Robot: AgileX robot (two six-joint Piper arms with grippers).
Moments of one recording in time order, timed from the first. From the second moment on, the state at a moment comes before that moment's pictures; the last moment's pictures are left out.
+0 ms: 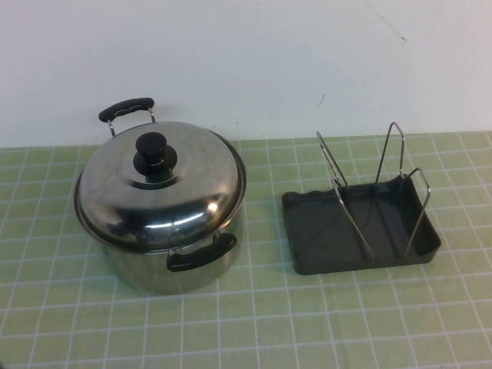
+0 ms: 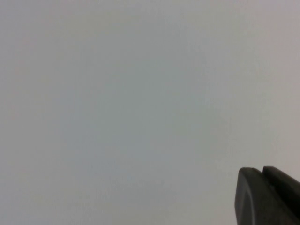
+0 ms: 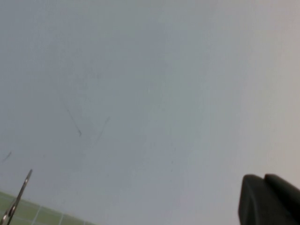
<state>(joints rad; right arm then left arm) 0.01 0.17 -0.31 -0.07 0.05 -0.36 -0.02 0.50 -0.29 0.25 -0.48 -0.39</state>
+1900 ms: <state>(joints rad) 0.01 0.26 -0.27 -0.04 0.11 -0.33 -0.12 1.53 -0.80 0.75 -0.85 -0.63</state>
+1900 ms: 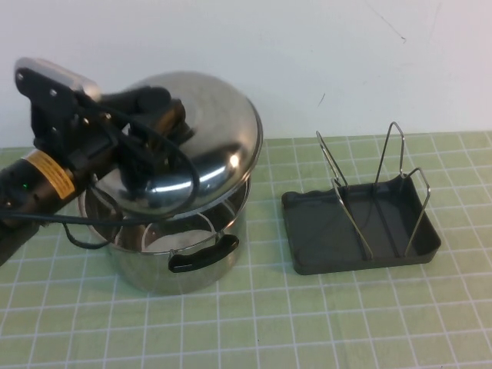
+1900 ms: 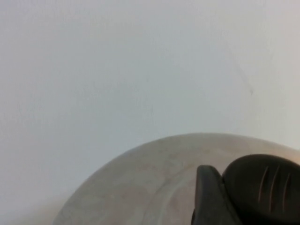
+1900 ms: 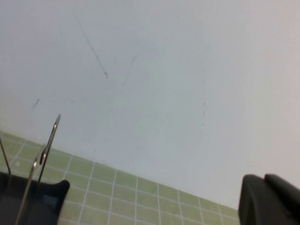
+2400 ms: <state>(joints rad) 0.01 0.41 -0.72 1.01 0.79 -0.97 -0.32 1.43 -0.82 0.68 -1.09 -0.77</state>
